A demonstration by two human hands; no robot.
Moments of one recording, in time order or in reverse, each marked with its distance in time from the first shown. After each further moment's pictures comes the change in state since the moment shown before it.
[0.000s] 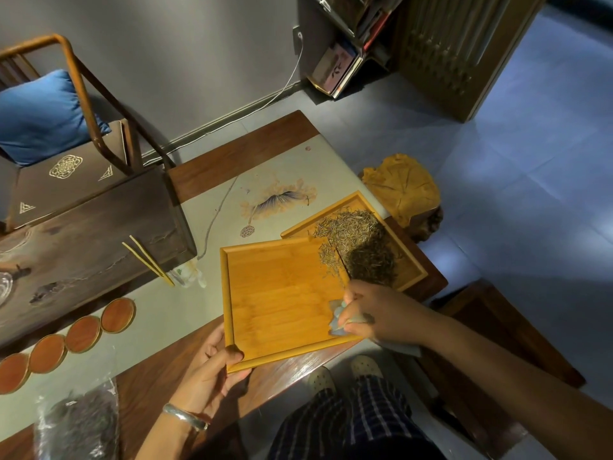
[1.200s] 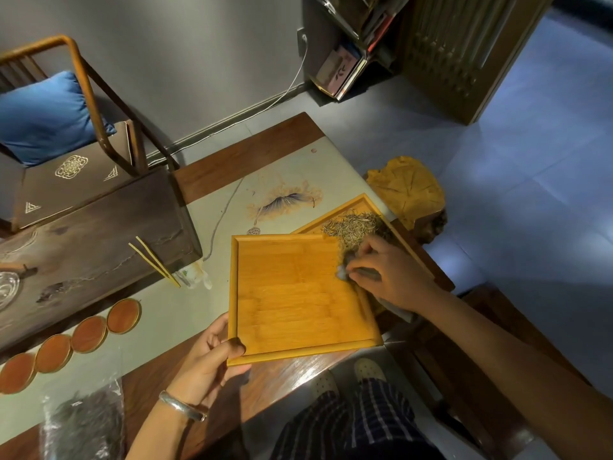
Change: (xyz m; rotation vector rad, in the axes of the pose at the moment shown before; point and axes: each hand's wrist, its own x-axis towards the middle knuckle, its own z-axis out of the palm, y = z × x) left_hand 0.006 0.019 -0.006 0.181 -0.070 0.096; right_hand 0.031 0.013 -0.027 -0.194 0.363 -0.038
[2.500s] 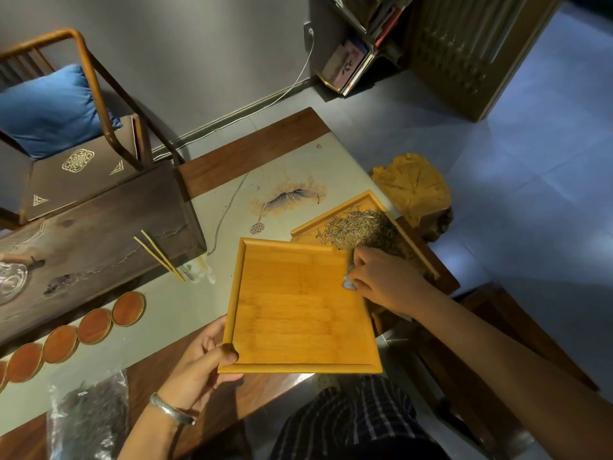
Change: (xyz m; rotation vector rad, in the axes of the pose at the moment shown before) left_hand -0.007 -0.009 -0.020 -0.024 -0.084 0.000; right_hand 0.006 -0.007 0.013 -0.338 -0.217 -0.066
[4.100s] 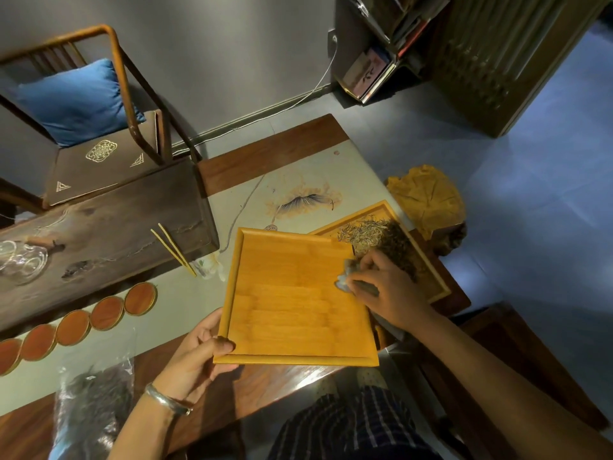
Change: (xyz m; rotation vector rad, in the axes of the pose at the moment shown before) left_hand -0.005 0.018 -0.001 -0.052 -0.007 0.064; right_hand 0.002 -0.009 0.014 0.390 0.279 0.021
